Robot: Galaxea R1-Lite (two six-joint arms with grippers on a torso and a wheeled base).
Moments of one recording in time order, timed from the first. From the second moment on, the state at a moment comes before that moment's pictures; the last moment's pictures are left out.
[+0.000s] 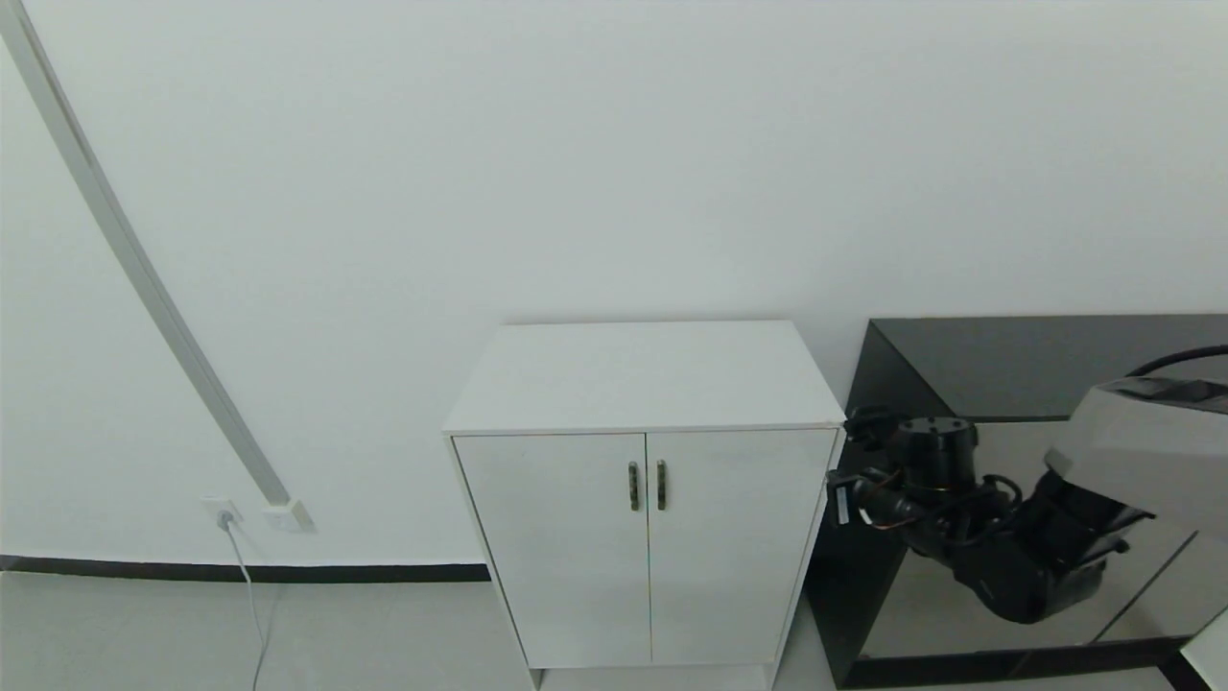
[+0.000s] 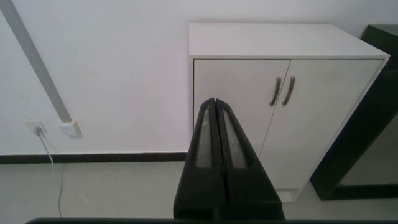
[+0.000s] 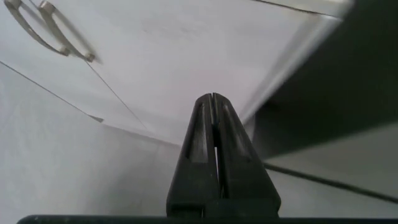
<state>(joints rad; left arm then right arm) 0.00 0.00 0.00 0.00 0.02 -0.01 0.32 2.21 -0.77 -1.03 -0.09 0.01</state>
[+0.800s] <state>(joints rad) 0.00 0.00 0.00 0.00 0.02 -0.01 -0.15 1.70 -0.23 -1.12 -0.08 -0.04</state>
